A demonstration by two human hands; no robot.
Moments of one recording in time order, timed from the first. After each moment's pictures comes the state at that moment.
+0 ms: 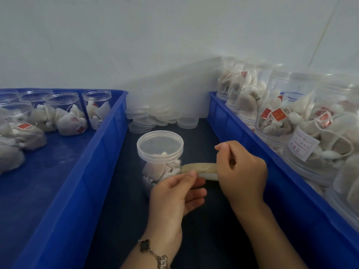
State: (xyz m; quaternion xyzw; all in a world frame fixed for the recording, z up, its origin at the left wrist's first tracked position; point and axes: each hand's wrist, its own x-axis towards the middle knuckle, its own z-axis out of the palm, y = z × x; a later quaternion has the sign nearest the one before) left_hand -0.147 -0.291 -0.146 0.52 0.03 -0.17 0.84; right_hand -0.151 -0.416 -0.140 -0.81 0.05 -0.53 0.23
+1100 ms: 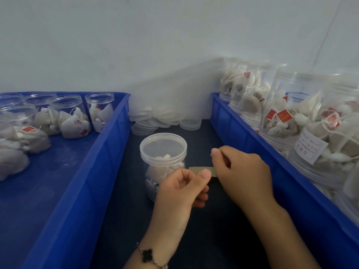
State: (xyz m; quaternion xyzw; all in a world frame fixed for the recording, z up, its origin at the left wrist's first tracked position) left_hand -0.144 -0.283 -0.138 0.62 -0.14 -0.13 0.76; right_hand -0.151 -0.421 -0.129 -0.93 0.10 -0.31 0.18
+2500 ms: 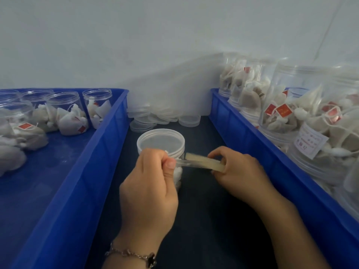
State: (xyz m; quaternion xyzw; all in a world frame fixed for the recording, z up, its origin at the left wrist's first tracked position) left_hand -0.135 -0.256 -0.137 0.80 -0.25 0.39 0.38; right_hand -0.147 -0.435 -0.126 -0.96 0.12 -0.10 0.22
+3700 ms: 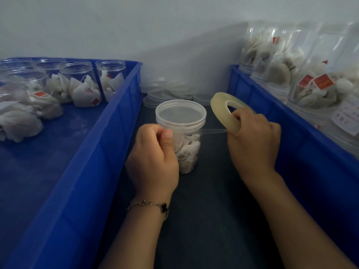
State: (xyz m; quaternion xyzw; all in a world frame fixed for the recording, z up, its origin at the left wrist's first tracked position) left_hand -0.108 -0.254 -0.177 0.78 -0.11 0.42 0.45; right_hand -0.124 -0.412 -0.157 -0.88 0.11 -0.46 0.08
